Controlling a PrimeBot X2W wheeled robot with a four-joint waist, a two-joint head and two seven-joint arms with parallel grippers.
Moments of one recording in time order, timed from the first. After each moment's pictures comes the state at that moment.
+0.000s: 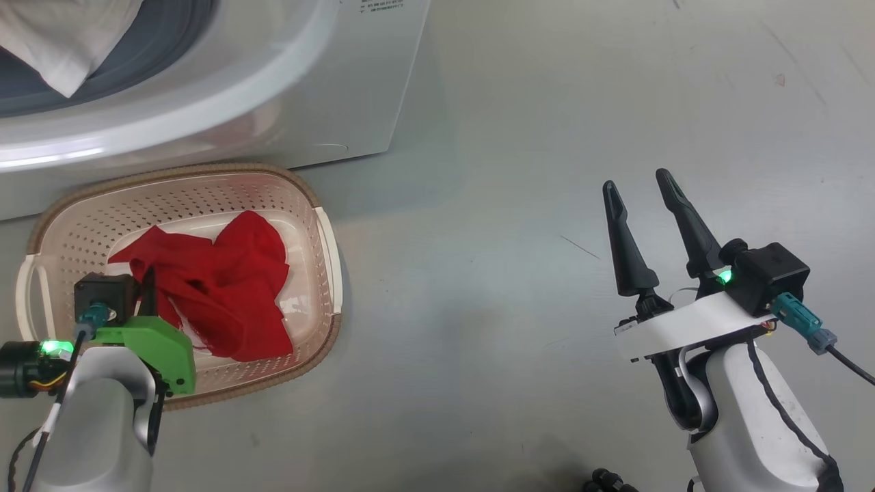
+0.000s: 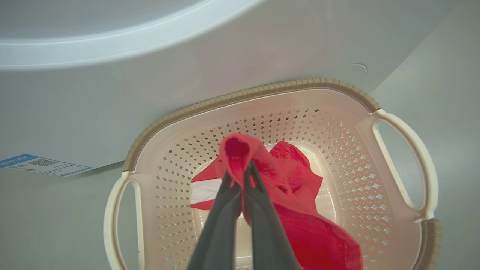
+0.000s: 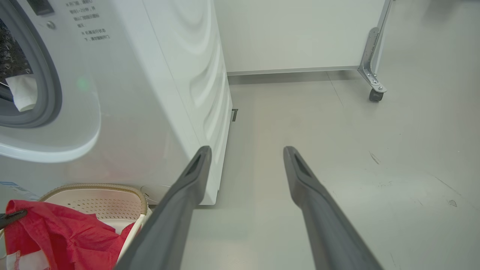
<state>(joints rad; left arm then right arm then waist) -0.46 0.15 -0.06 0.77 -0.15 -0.02 -0.15 -0.26 -0.05 0.21 0.16 0.33 0.10 -0.25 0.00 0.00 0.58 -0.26</state>
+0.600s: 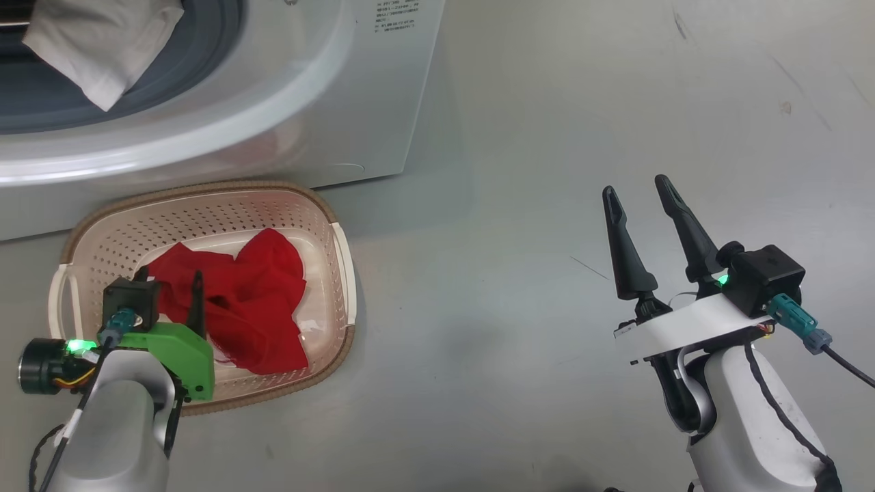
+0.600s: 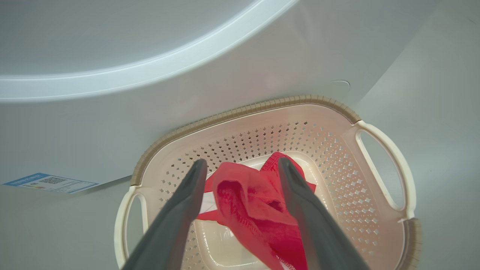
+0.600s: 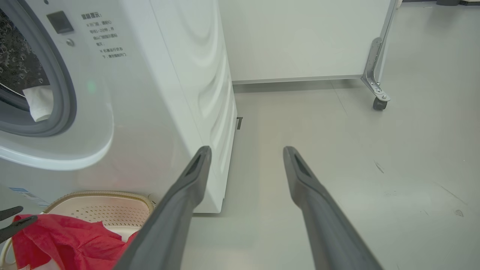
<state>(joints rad) -0.50 0.13 -0.11 0.86 -0.13 -0.04 -0.22 -0.26 -0.05 0.21 0.18 0.32 0.10 -0.25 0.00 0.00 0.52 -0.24</state>
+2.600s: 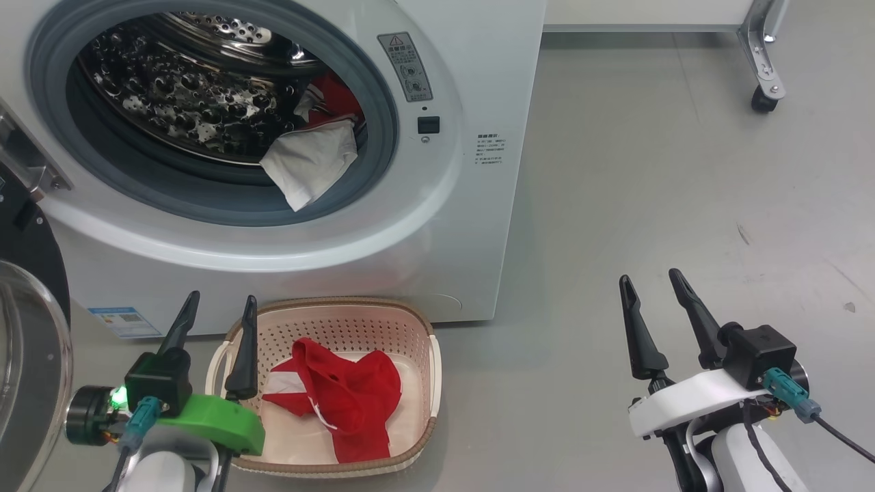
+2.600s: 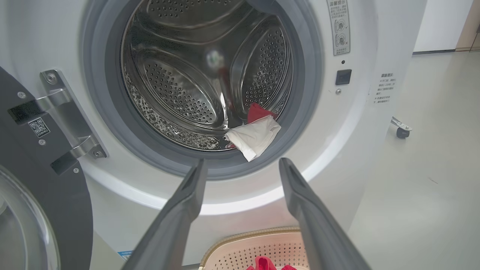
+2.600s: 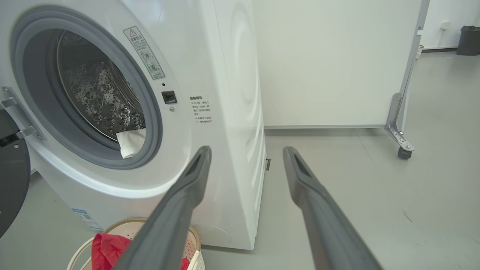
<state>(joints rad) -0.16 0.05 -0.09 0.33 -0.17 -0.07 -0.25 -0.09 -0.05 0.17 0.22 0.30 0.10 -0.25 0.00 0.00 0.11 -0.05</state>
